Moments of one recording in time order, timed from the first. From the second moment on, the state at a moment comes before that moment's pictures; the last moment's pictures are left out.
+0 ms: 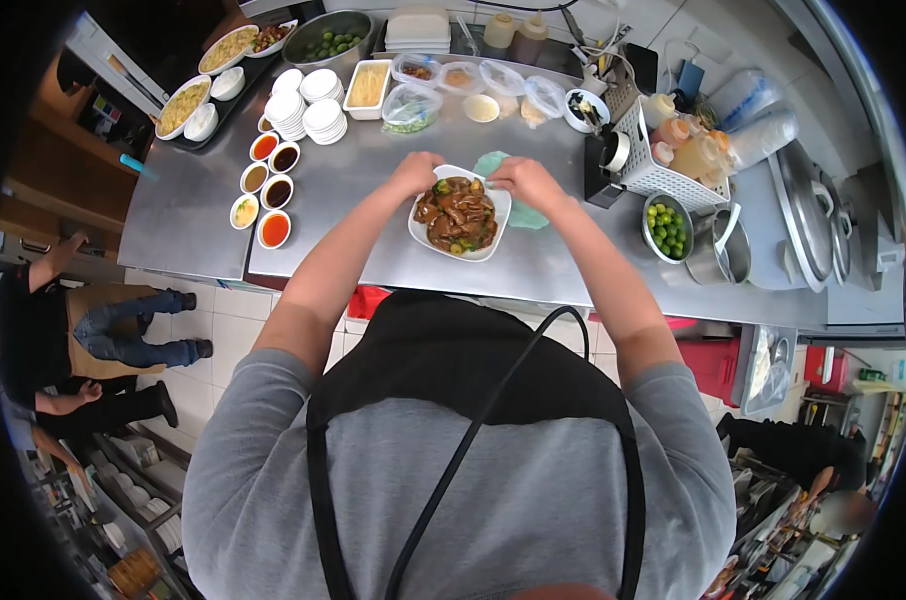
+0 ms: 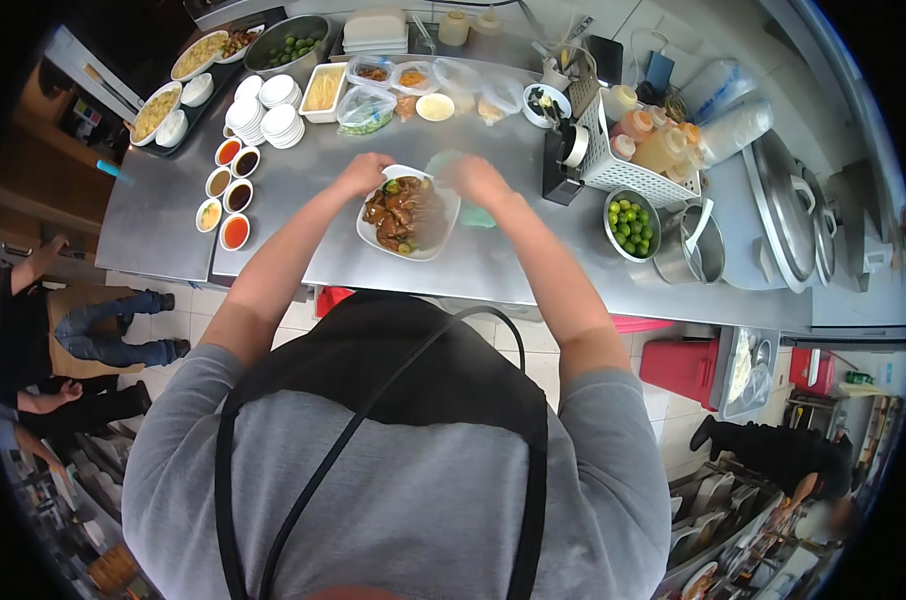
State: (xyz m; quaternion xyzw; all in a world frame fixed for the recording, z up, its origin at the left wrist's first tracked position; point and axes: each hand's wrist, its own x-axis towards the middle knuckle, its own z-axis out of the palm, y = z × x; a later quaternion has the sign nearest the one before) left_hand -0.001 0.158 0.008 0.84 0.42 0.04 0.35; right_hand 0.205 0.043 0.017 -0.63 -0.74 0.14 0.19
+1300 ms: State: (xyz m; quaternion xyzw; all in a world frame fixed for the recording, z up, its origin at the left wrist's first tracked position) left_hand -0.078 0.122 0.020 0.70 0.50 0.08 0.51; right_hand 0.265 -0.052 0.029 -0.74 -0.47 0.20 0.44
